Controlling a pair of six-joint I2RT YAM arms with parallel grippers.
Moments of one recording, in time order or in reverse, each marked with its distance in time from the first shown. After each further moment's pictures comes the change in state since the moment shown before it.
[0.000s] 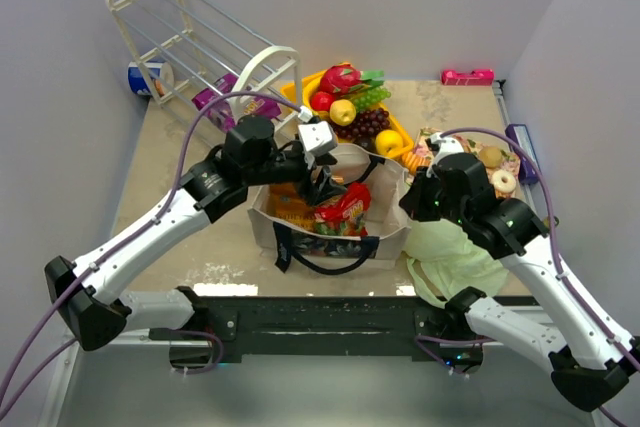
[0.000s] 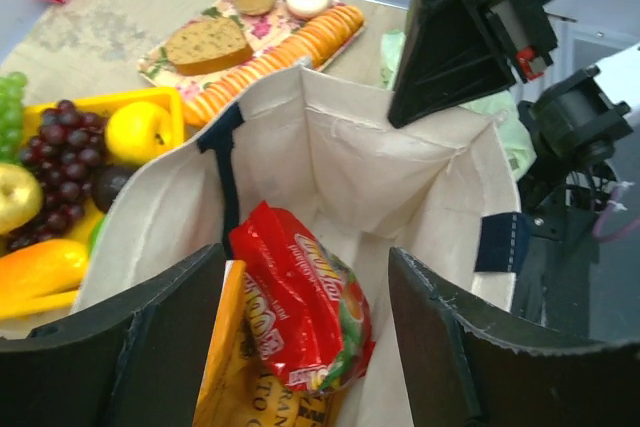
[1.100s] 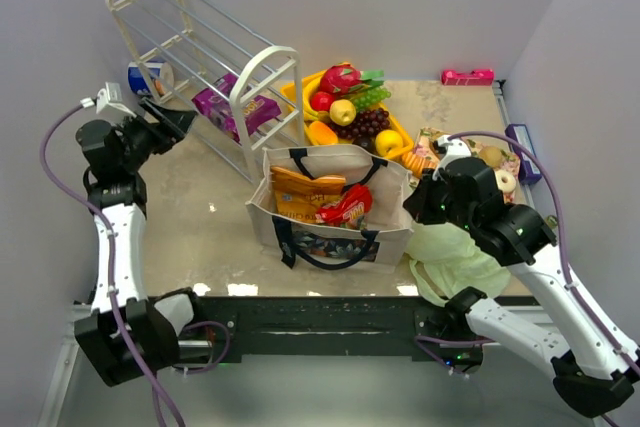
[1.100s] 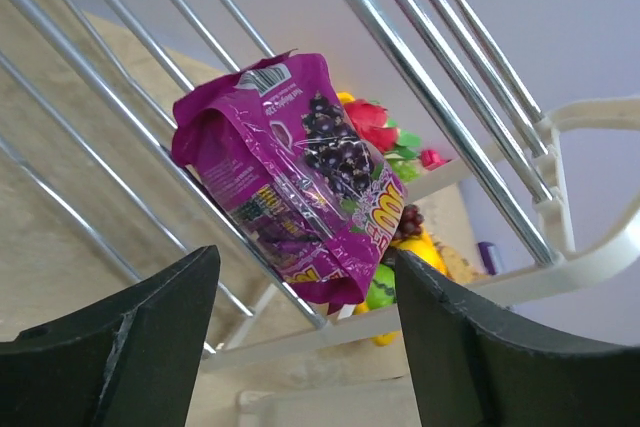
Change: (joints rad) left arm 1.100 -0.187 -0.314 0.314 0.122 -0.780; right arm -0.002 -0.047 0.009 -0.025 0.011 0.000
